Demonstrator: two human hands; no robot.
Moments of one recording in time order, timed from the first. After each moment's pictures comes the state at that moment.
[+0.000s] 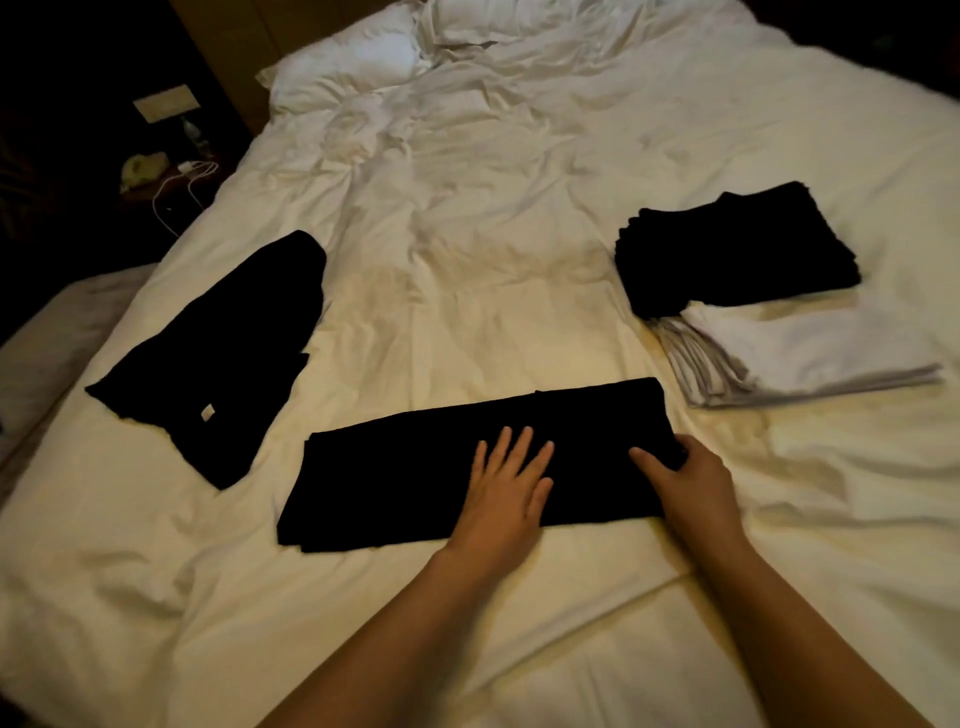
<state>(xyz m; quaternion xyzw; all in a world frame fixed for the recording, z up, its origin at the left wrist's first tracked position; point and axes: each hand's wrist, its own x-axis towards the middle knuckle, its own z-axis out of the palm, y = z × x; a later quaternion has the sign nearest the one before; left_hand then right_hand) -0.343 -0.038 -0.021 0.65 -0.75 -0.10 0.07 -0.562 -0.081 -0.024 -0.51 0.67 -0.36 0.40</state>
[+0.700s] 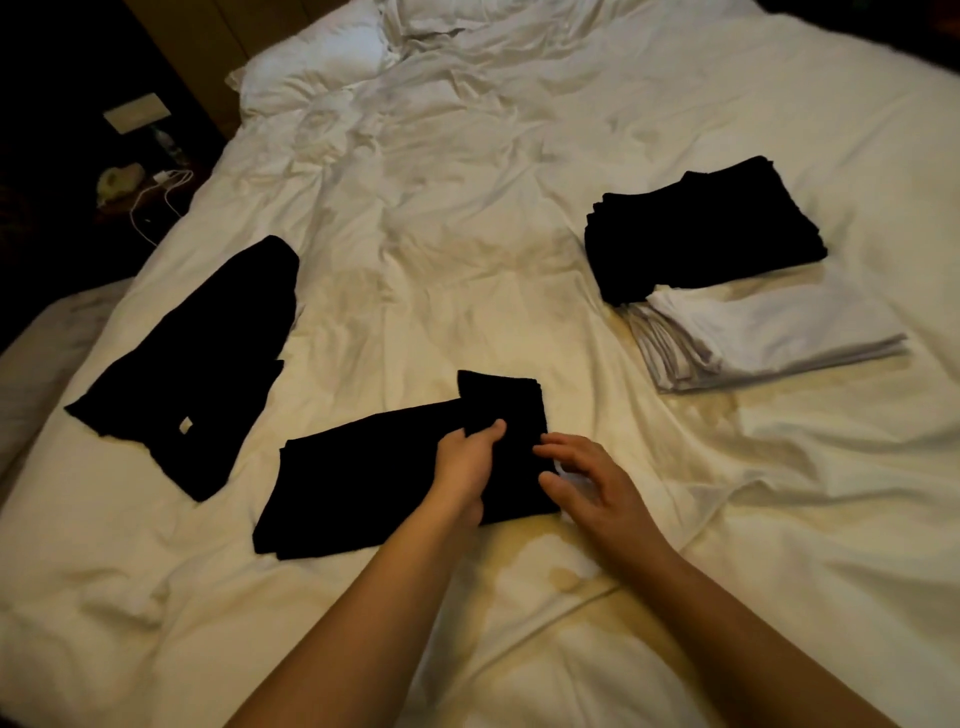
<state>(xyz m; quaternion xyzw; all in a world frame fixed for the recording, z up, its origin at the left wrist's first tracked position) -0.368 -0.072 0.026 0.71 -0.21 -0.50 0.45 -0.530 -0.047 -0.020 -0.62 0.42 -0.42 0.51</state>
